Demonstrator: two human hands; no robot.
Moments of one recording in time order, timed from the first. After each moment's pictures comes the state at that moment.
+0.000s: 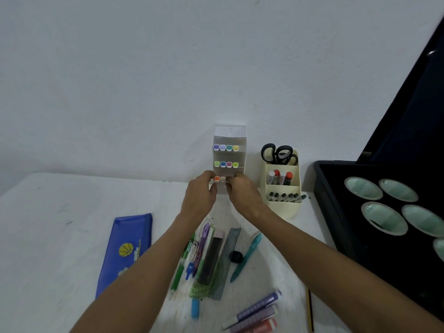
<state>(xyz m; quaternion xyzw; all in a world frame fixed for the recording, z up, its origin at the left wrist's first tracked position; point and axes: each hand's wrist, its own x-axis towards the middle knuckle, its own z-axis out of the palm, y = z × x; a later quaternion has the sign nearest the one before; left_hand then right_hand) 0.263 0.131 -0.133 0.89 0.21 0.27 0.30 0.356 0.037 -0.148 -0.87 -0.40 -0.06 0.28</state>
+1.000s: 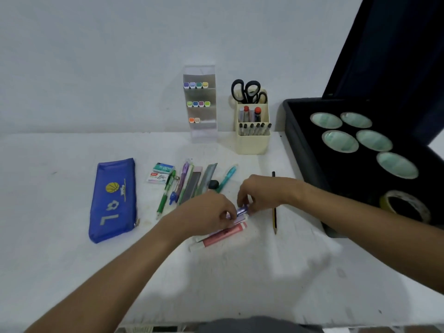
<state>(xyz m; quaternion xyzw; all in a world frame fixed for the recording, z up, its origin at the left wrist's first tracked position) 0.130 -0.008 -0.125 0.97 -0.02 -0.15 0.17 0.258 -0.135 -0.121 -0.80 -0.55 0.25 -0.04</state>
